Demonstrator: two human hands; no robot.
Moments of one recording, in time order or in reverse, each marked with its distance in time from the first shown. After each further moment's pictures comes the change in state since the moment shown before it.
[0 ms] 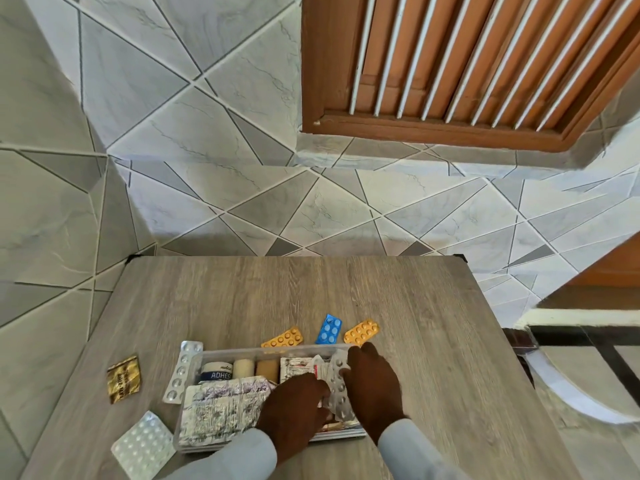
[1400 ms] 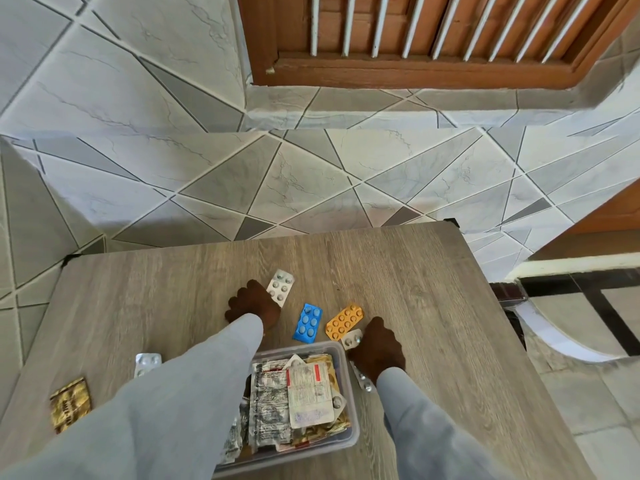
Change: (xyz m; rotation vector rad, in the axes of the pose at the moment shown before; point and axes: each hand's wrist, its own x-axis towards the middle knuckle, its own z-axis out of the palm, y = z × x) left_hand 0.185 -0.055 -0.031 -0.079 0.125 -0.726; right_hand 0.080 0.059 0.017 0.278 -0.250 0.587
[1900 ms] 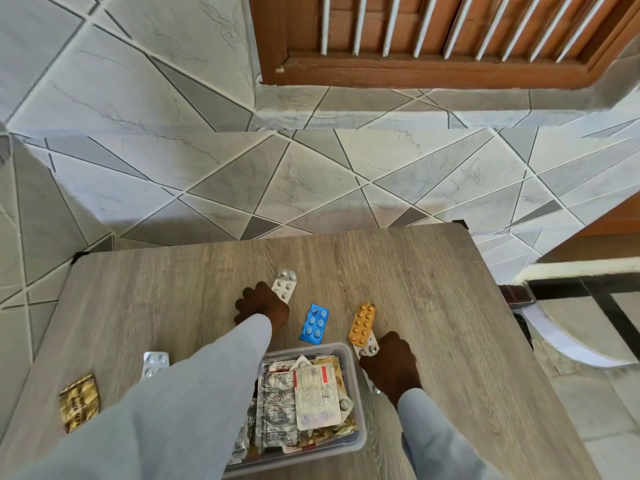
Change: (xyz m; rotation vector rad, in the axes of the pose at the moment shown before) left_hand -0.008 0.005 -0.003 -0.061 -0.030 -0.058; right_hand -0.006 0.021 0.003 0.143 -0.003 -0.012
